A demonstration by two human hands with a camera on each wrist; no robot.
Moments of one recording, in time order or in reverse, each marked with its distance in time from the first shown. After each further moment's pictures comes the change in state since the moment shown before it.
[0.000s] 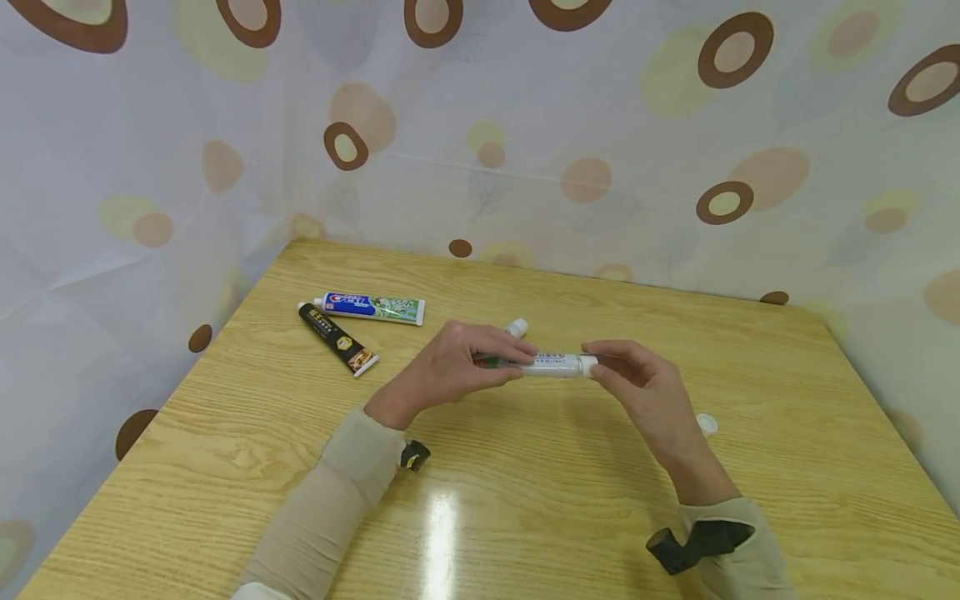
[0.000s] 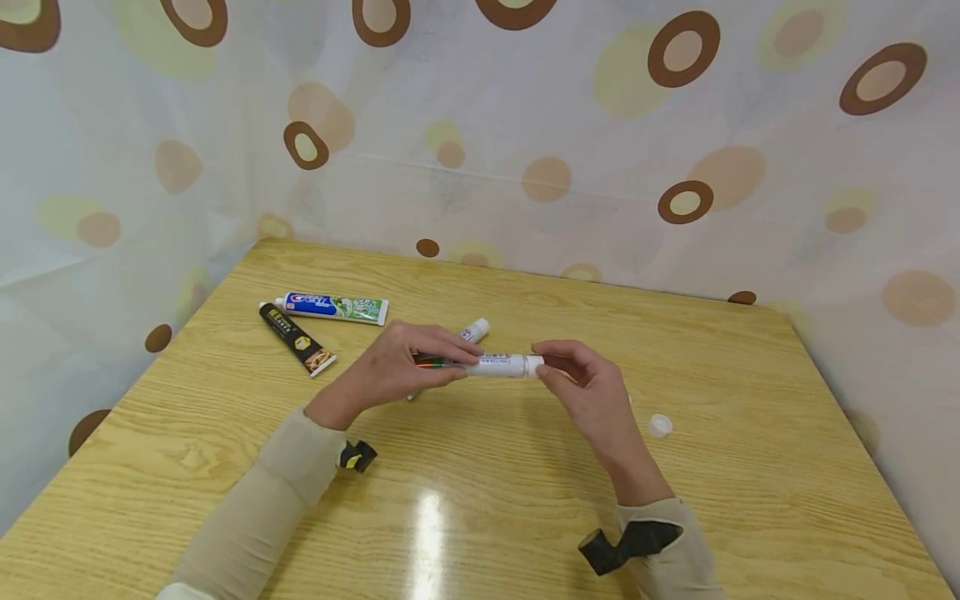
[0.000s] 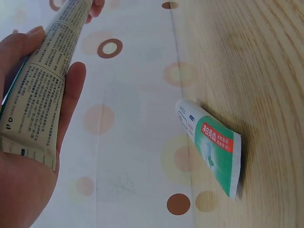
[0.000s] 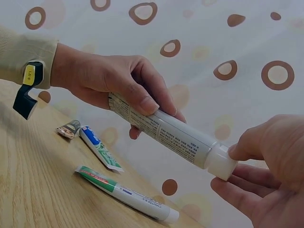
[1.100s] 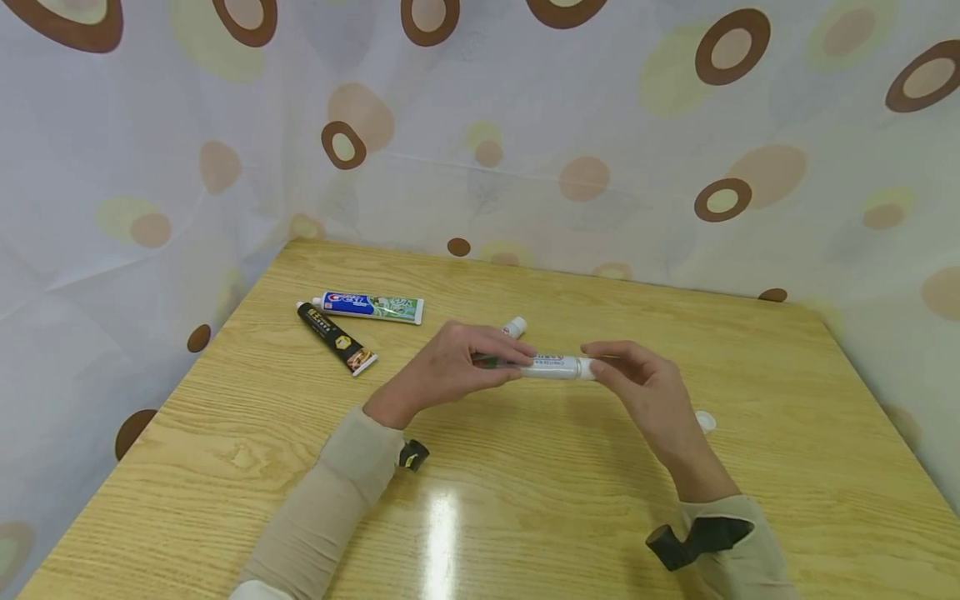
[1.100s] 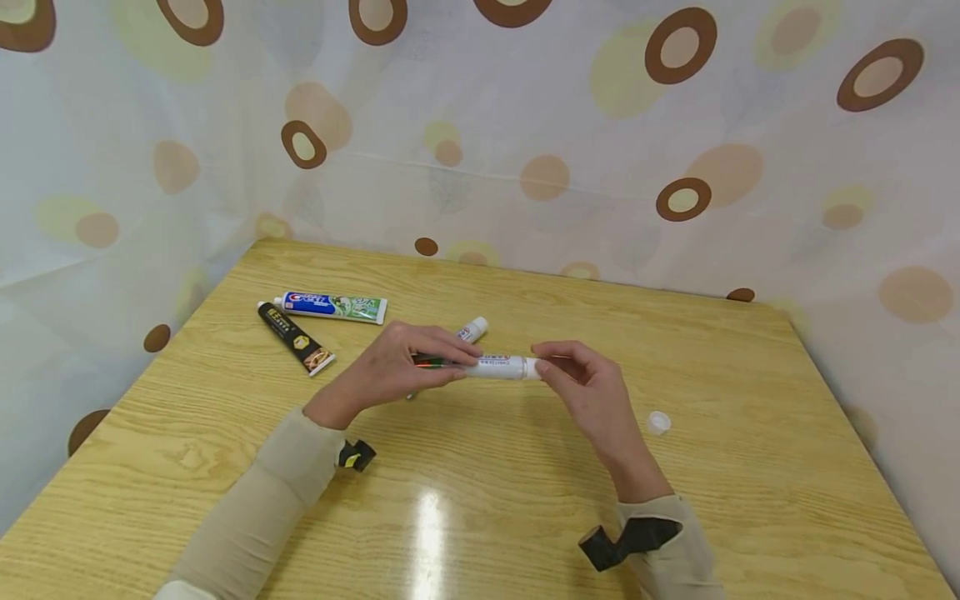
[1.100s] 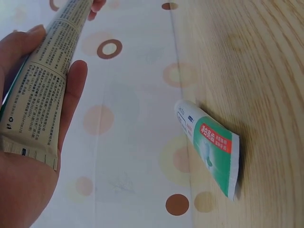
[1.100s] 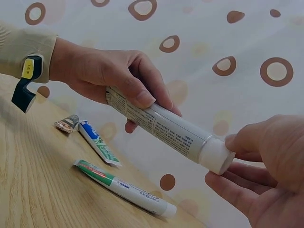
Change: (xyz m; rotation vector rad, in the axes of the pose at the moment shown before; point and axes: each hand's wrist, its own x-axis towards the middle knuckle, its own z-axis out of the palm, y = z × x) left_hand -0.001 0.000 0.001 -0.013 -0.017 -0.008; right_hand -0.001 0.002 -0.003 -0.112 0.013 0.049
